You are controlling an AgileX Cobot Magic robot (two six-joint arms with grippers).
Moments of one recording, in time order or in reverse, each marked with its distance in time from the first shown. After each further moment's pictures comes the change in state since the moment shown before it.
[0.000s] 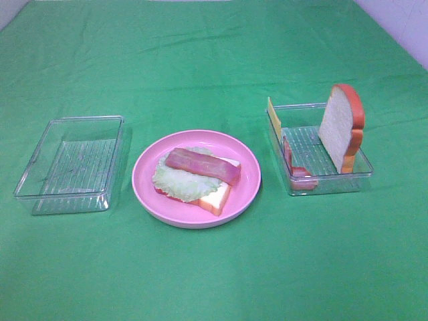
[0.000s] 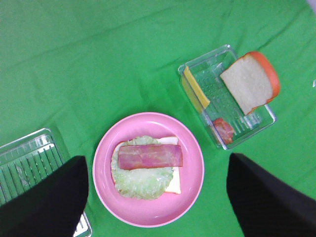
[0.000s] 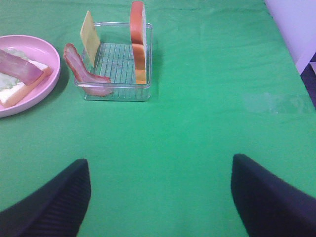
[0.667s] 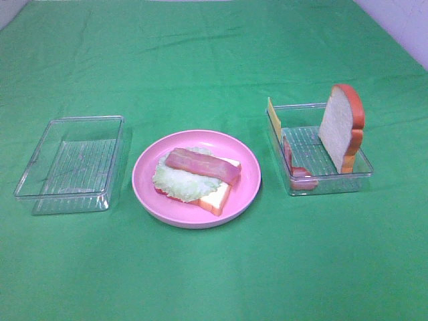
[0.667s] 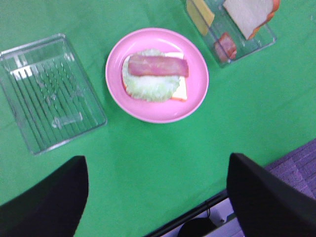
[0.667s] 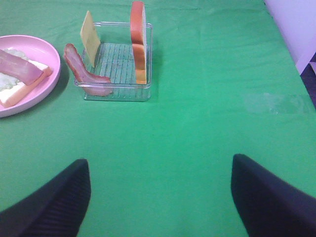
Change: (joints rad) left arm 0.000 -0.600 0.657 -0.023 -0.001 -0.002; right arm 0.000 0.000 0.000 0.000 0.000 0.000
